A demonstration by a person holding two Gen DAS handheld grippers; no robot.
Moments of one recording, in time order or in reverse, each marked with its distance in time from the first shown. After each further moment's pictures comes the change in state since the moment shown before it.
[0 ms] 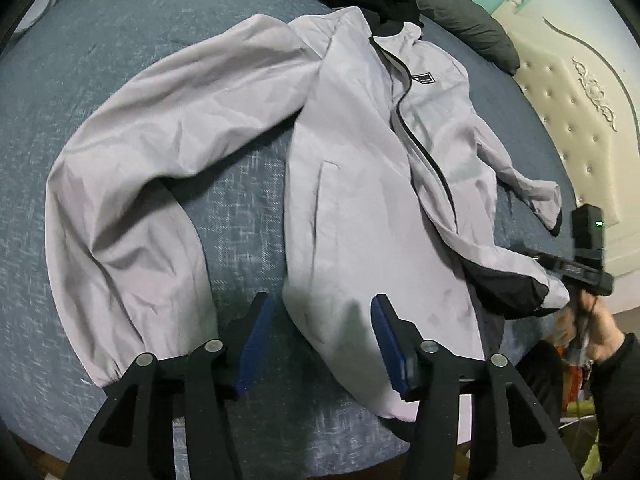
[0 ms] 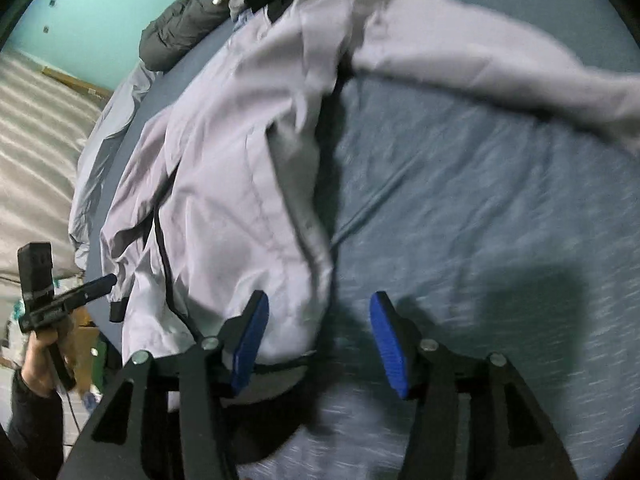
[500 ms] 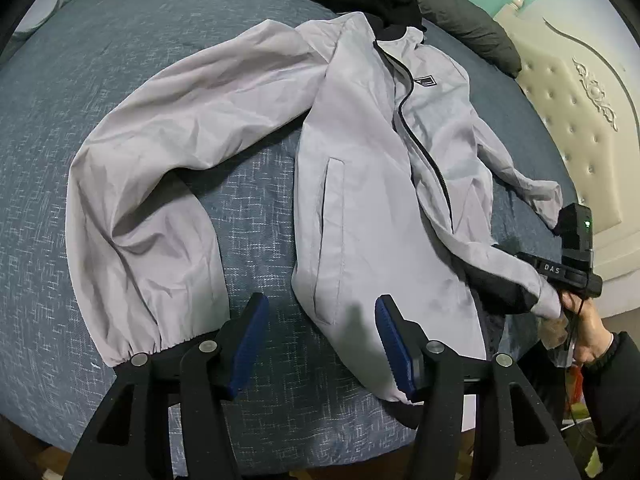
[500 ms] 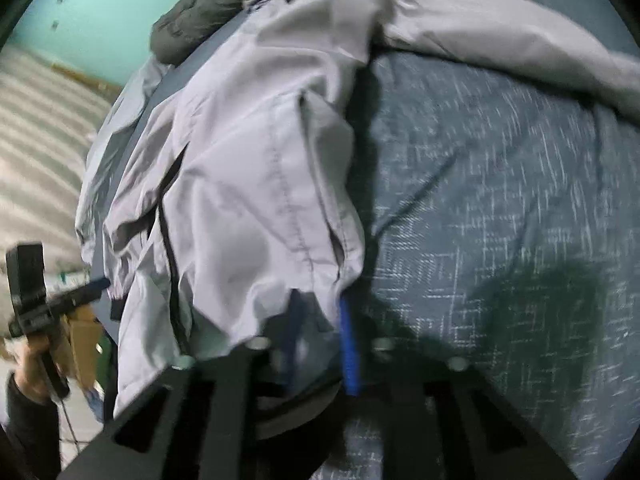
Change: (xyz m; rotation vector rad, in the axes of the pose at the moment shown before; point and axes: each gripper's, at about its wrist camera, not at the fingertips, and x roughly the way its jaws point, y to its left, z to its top) left arm -0.011 0.002 -0.007 -0.004 -0.016 0.024; right arm 0.013 0.013 -0.008 -0.065 -0.019 0.024
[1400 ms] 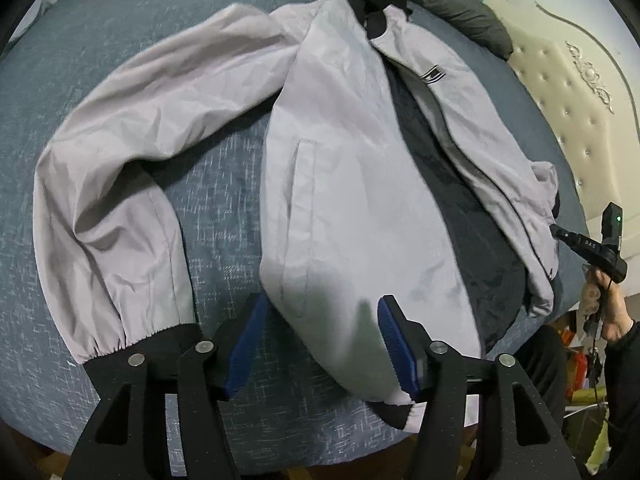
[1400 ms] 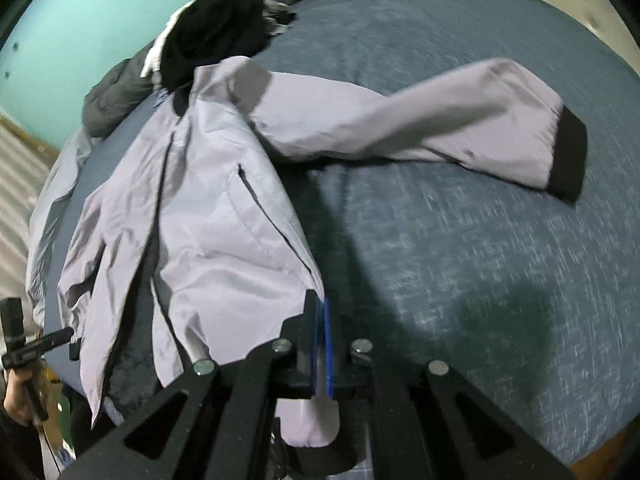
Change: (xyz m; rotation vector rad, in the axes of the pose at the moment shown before) left arm 0.024 -0.019 -0.005 0.013 0.050 -0.004; right arm -0.127 -0.108 -0.014 0.181 -0.186 -0.265
